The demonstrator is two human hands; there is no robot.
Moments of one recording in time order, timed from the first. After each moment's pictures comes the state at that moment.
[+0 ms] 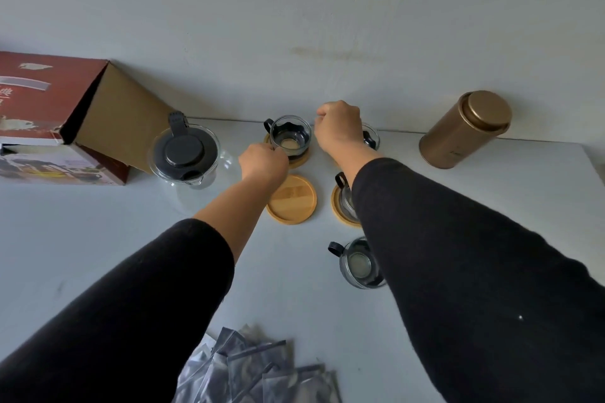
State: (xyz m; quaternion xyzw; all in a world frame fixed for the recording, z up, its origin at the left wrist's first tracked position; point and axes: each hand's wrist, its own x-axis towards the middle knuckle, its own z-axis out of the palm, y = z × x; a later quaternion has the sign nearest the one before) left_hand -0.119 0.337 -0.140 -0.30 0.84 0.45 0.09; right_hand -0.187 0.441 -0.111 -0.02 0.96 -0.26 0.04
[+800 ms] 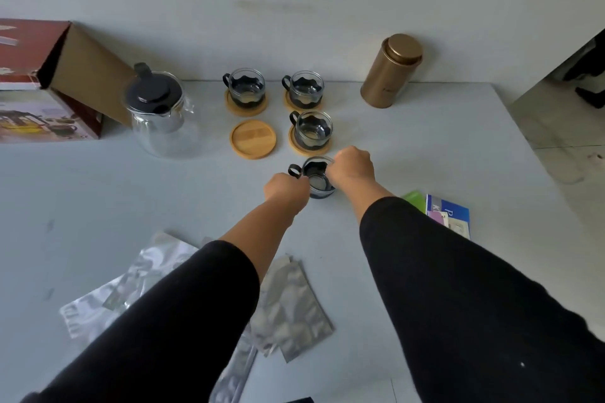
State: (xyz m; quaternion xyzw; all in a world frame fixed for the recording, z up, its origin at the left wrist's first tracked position) left_hand 0.028 0.446 -0.152 -0.30 0.75 0.55 0.23; right_hand -0.010 0.551 -0.129 0.16 0.96 -0.19 0.13
